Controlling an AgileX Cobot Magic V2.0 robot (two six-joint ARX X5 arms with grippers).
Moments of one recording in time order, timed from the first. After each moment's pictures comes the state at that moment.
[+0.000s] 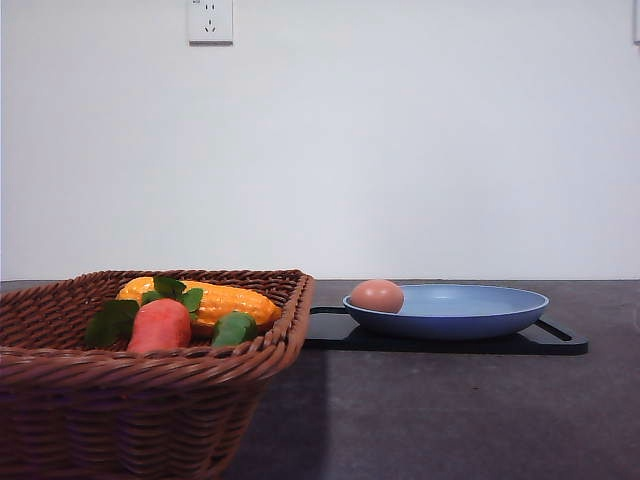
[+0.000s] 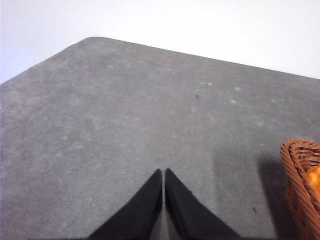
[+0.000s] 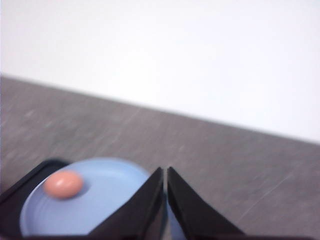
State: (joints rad) left_arx -0.01 0.01 0.04 -0.20 -0.13 -0.17; right_arx 0.28 0.44 0.38 0.04 0.08 -0.09
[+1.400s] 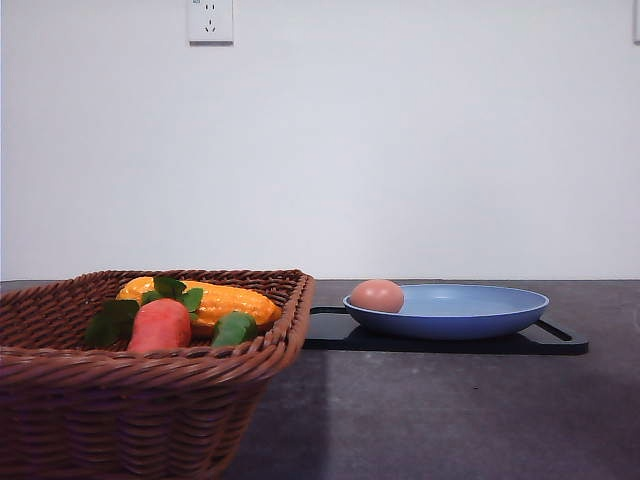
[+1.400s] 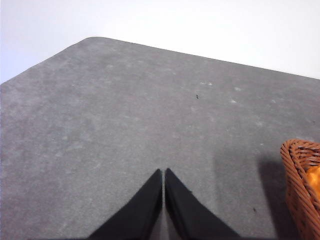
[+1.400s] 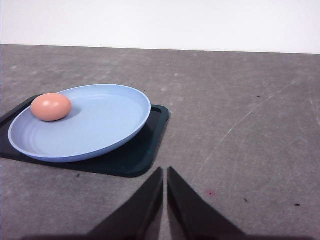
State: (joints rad) left_arx -0.01 0.01 0.04 -0.20 -0.13 -0.17; right_arx -0.01 0.01 0.02 -0.15 -0.18 0.03
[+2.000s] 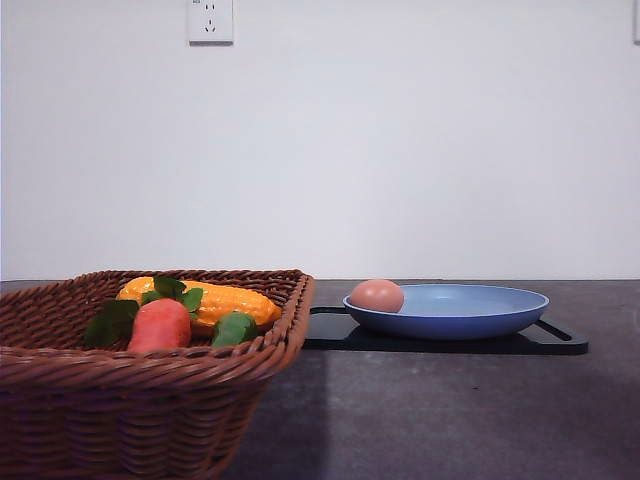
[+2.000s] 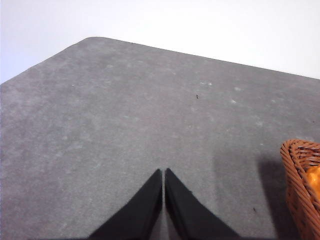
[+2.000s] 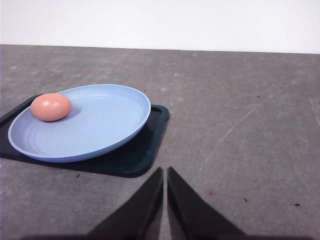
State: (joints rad) left_arx -0.01 0.01 0.04 -0.20 -0.13 -0.17; right_arx -0.01 0.01 0.02 -0.15 -0.18 0.03
